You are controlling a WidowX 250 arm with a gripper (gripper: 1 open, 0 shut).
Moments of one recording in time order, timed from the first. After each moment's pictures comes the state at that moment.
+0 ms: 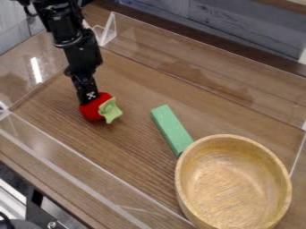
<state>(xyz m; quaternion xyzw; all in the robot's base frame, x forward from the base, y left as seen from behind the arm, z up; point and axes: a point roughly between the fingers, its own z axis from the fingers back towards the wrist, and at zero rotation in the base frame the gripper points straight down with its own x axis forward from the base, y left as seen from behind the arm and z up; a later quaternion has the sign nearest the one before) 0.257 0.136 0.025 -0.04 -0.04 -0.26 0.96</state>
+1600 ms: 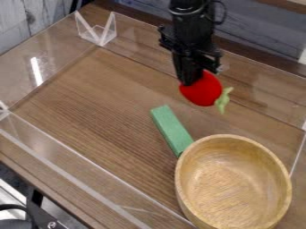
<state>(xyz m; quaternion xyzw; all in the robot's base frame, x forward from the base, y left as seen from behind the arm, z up) 0.316 -0.029 0.091 -0.04 -0.07 -0.13 0.99</state>
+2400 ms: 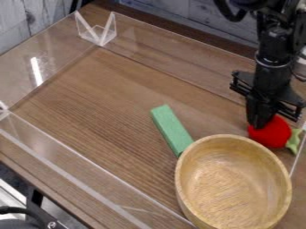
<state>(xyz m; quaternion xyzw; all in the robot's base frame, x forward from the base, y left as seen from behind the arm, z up) 0.343 -0.102 0.042 -0.05 -0.04 -0.10 0.99</state>
